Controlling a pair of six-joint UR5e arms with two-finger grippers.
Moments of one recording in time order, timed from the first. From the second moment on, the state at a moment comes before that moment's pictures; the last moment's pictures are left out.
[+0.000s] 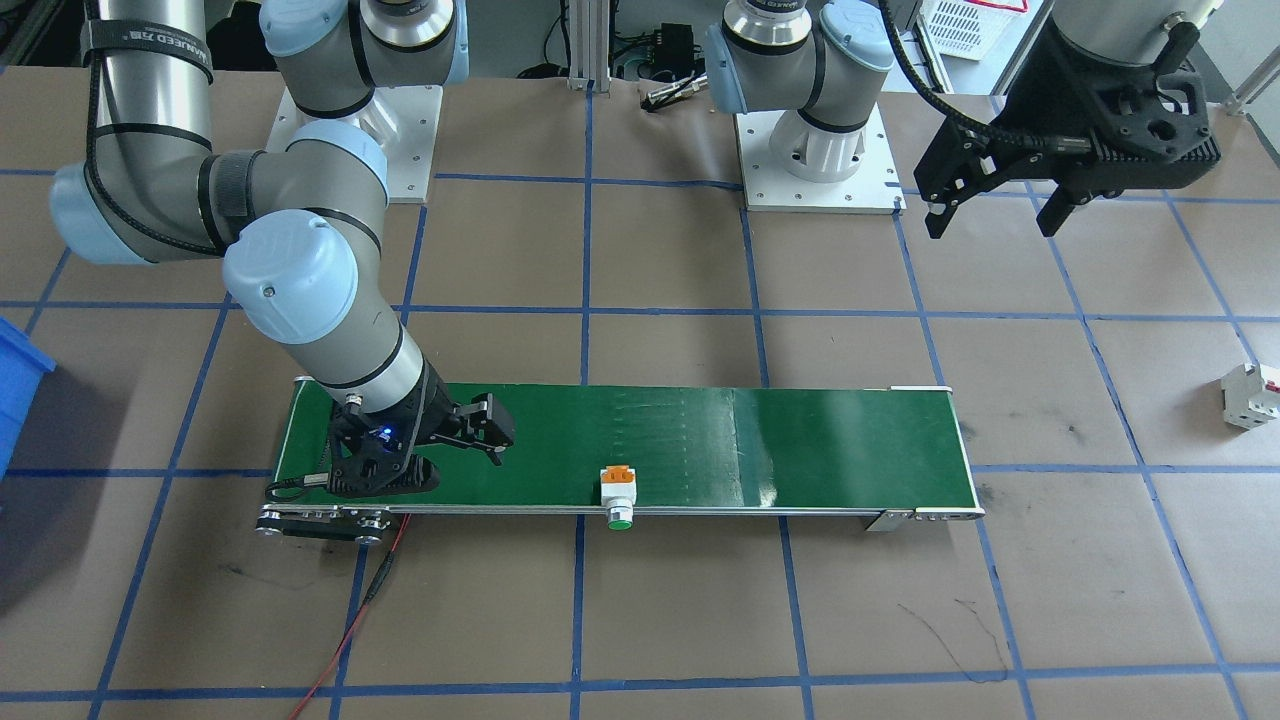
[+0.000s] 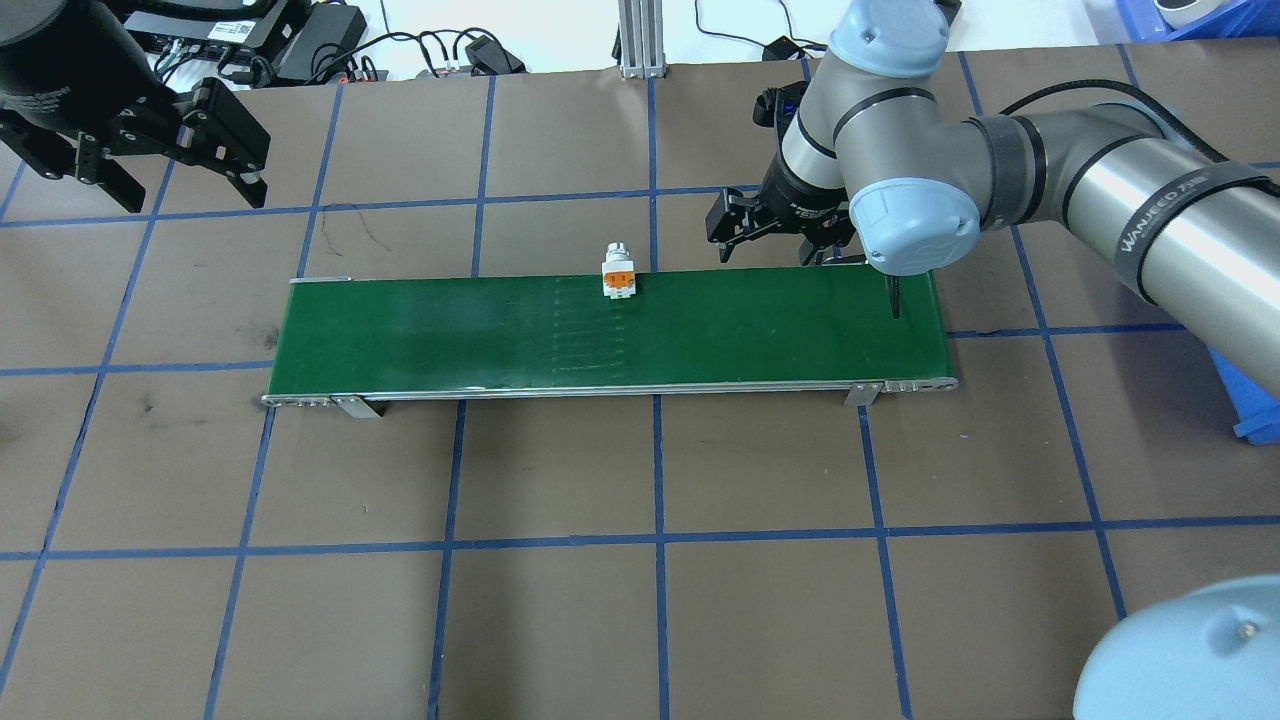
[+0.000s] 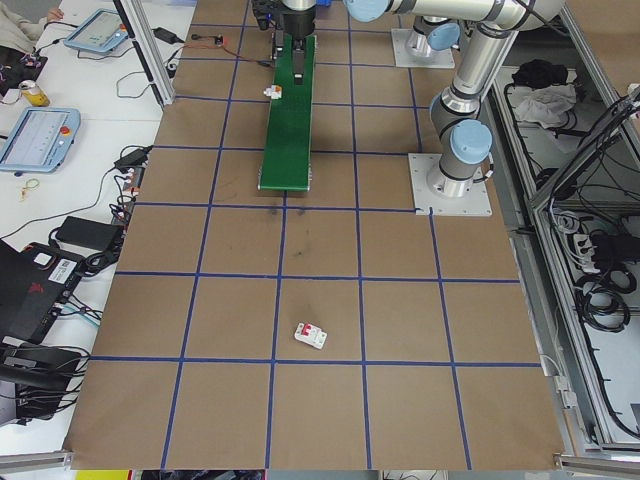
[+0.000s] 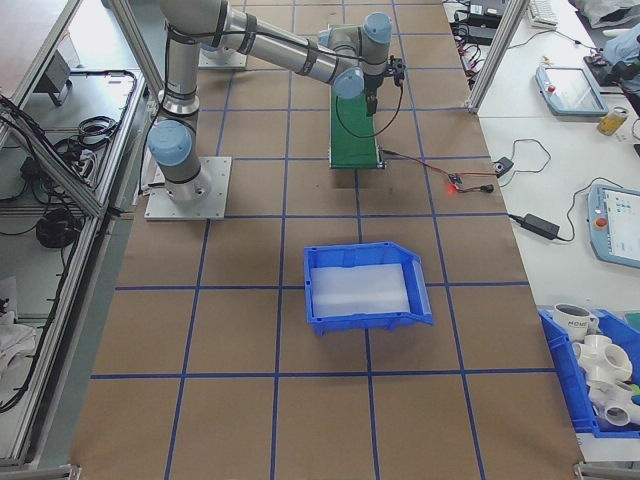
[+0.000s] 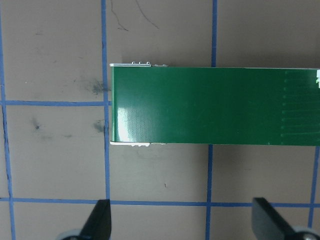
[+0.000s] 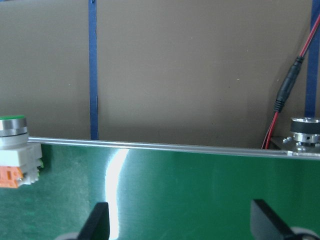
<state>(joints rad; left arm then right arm) -1.42 -1.54 -1.45 -1.68 1.61 0.13 1.67 -1.22 1.68 -2.11 -1.39 0.09</state>
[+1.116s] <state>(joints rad) -1.44 -1.54 -1.47 -1.68 1.59 0.04 1.75 -1.14 1.69 -2.28 -1.38 0.32</state>
